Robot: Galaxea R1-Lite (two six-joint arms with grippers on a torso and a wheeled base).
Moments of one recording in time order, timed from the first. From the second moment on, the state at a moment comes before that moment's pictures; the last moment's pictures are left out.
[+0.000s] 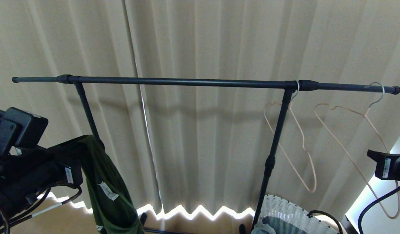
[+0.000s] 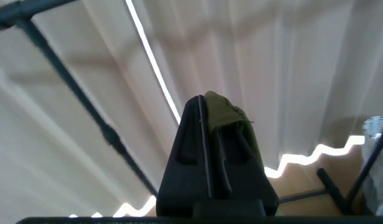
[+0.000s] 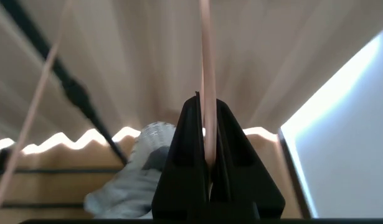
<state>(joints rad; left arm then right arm) -0.27 1.22 -0.35 -0.77 0.08 0.25 -0.18 1.34 -0.44 -0.50 0.02 0.00</state>
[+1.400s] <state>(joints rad) -0.24 1.26 -0.34 -0.77 0.08 0.25 -0.15 1.17 -0.38 -0.50 0.20 0.06</state>
